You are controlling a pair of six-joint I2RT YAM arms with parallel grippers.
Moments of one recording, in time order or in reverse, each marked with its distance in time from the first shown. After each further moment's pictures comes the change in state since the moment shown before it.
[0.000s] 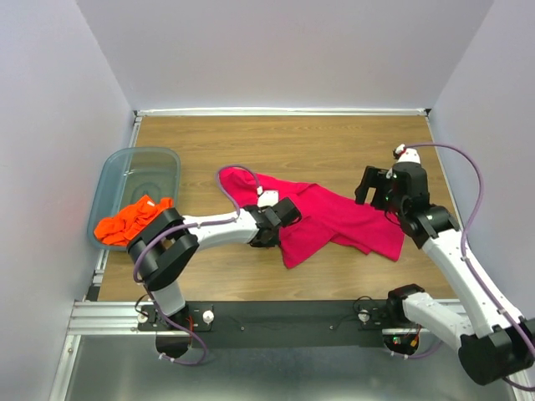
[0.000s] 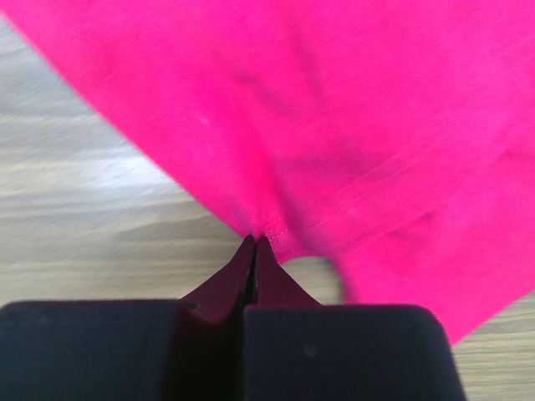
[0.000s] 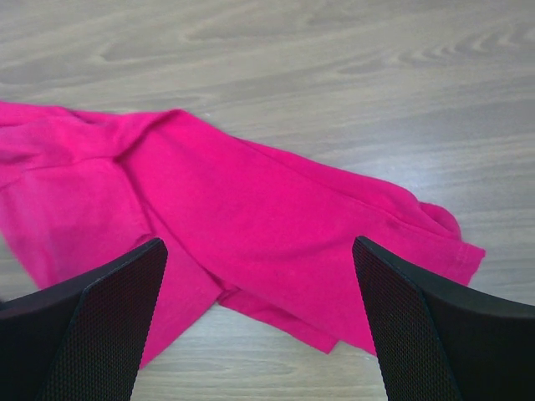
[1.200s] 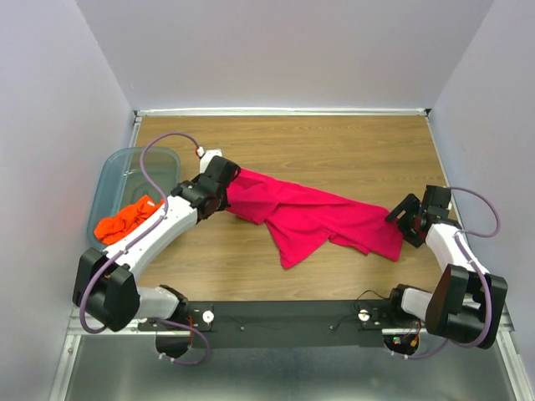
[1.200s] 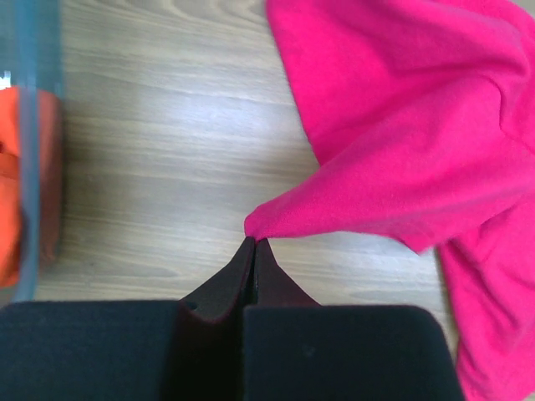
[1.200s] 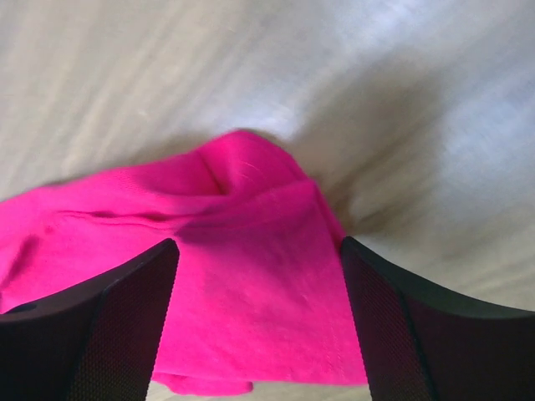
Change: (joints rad) left arm 0.409 -0.392 0.006 -0.135 -0.076 0.359; right arm -0.576 0.250 -0.306 0.153 -0.222 0.190
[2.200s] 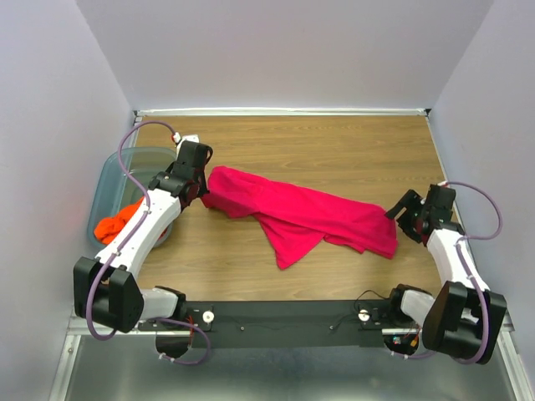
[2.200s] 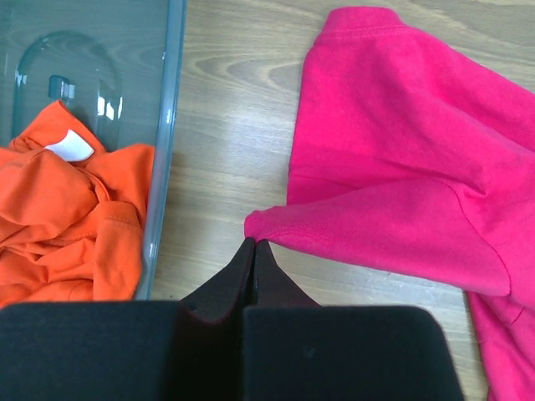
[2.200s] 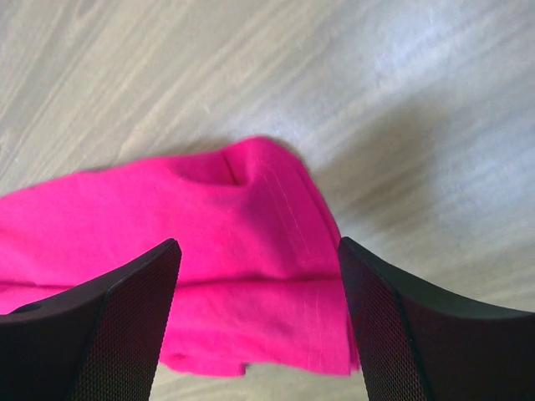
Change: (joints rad) left arm 0.238 -0.022 0.061 0.019 0.055 0.187; right arm 0.000 -0.087 0.002 0.026 -0.076 -0.068
